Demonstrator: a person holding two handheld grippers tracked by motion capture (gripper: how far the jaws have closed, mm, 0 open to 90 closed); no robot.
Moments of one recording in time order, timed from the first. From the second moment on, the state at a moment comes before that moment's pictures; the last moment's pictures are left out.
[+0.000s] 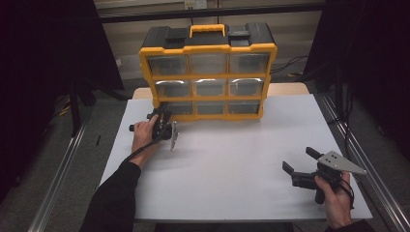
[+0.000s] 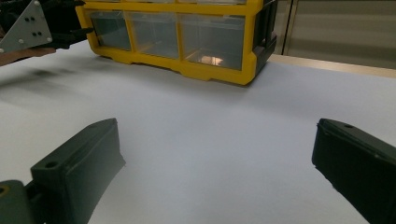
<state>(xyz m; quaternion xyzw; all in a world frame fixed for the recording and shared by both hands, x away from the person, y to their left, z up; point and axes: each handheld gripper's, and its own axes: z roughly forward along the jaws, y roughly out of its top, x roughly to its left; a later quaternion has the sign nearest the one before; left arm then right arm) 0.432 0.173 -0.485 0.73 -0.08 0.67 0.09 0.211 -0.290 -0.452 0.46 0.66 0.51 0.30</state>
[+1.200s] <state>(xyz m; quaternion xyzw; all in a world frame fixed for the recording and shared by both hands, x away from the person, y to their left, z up) 0.446 0.170 -0.483 0.74 -0.09 0.67 0.07 0.208 -0.291 -0.452 0.46 0.66 0.51 0.30</state>
